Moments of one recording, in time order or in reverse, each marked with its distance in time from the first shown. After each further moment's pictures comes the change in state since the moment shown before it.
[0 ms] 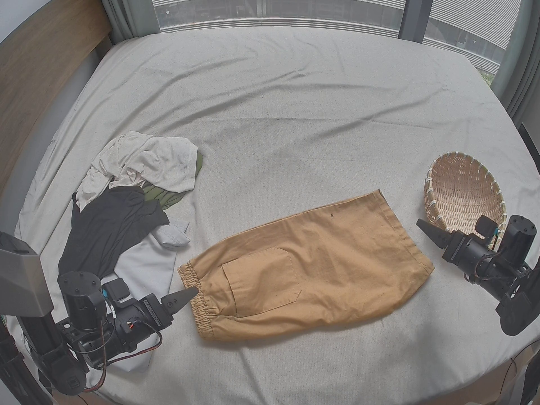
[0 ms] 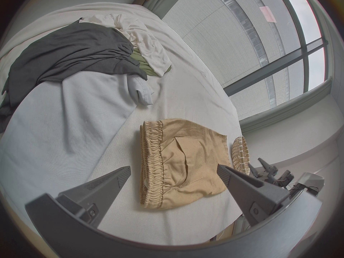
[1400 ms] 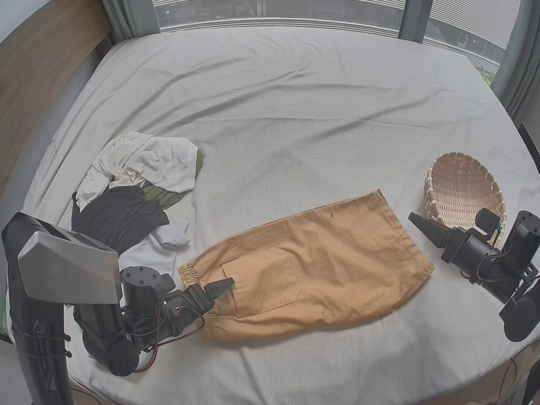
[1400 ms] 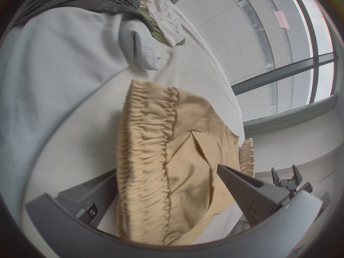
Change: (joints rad) left arm -0.049 0.341 -0.334 -0.001 -0.010 -0.126; right arm 0.108 -0.082 0.007 0.000 0.022 0.001
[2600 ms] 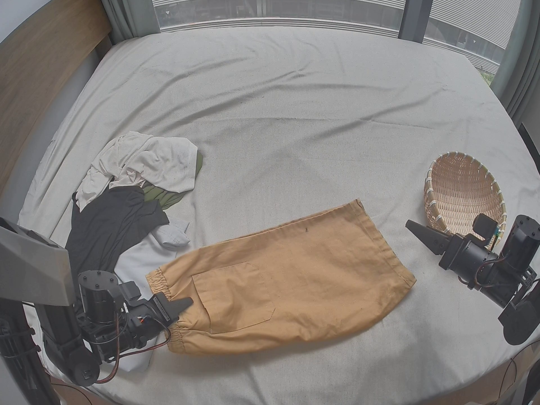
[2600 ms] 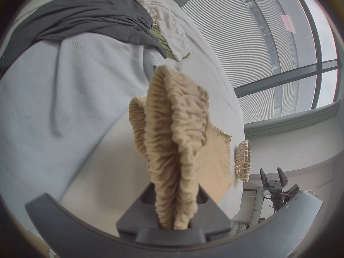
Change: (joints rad) left arm 0.104 -0.216 0.279 0.003 -0.062 0.015; right arm 0.014 0.007 0.024 0.000 0.001 0.001
